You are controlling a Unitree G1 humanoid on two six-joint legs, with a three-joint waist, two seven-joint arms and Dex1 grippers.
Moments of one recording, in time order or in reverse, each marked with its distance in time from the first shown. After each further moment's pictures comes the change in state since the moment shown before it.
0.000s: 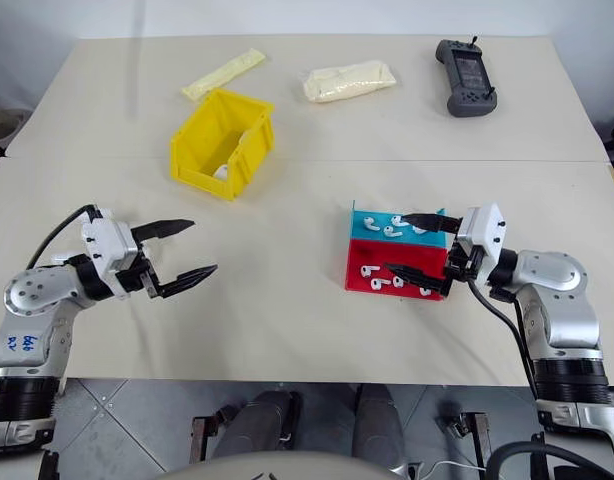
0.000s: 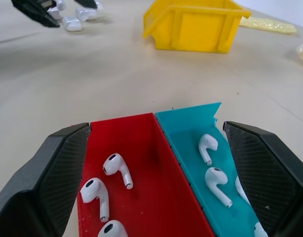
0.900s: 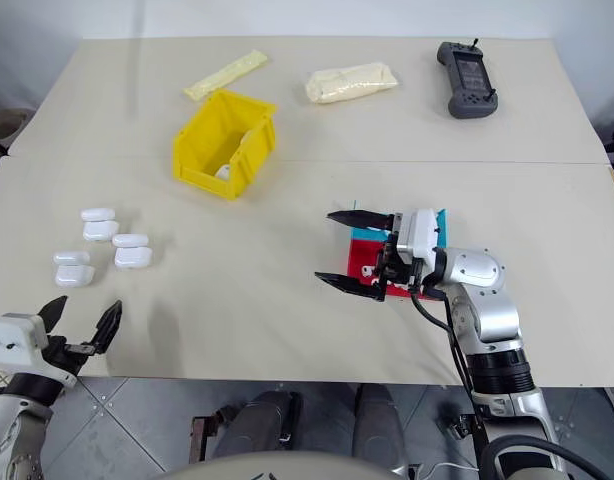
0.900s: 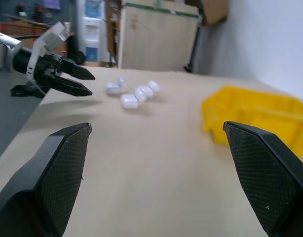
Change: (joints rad) left arm 0.637 -0.379 0.412 -0.417 -0.025 0.201 0.619; right arm -0.092 0.250 0.162 -0.108 0.001 -0.091 0.014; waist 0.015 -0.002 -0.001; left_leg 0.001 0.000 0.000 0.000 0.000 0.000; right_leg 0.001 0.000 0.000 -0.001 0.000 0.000
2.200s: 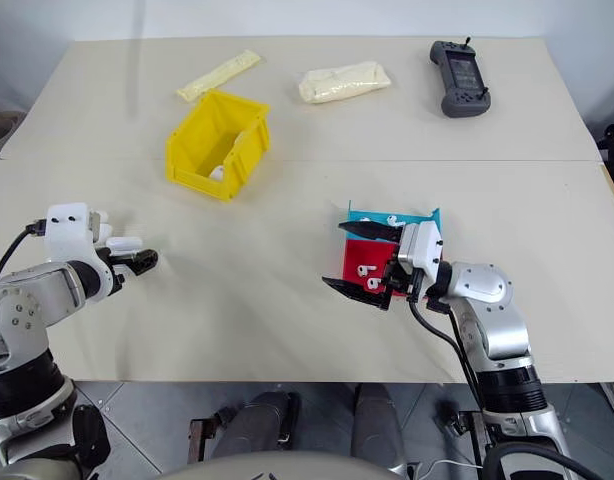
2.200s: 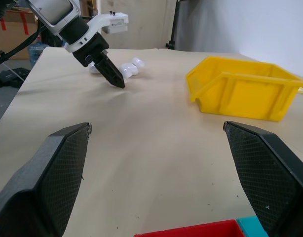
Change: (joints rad) left arm -0.829 0.195 -0.109 -0.036 -0.010 1.421 0.400; right arm 0.107 -0.044 -0.006 -0.062 -0.011 0.026 -0.109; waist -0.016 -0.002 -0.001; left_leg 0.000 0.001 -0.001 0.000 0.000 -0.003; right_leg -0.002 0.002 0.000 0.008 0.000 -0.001
